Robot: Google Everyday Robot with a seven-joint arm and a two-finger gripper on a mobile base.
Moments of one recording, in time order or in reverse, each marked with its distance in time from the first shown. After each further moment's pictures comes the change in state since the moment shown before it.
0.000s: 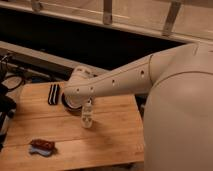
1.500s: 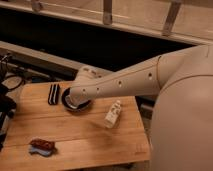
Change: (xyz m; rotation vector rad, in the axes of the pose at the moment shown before) arm -0.019 -0.009 -0.001 -0.025 -0.079 -0.009
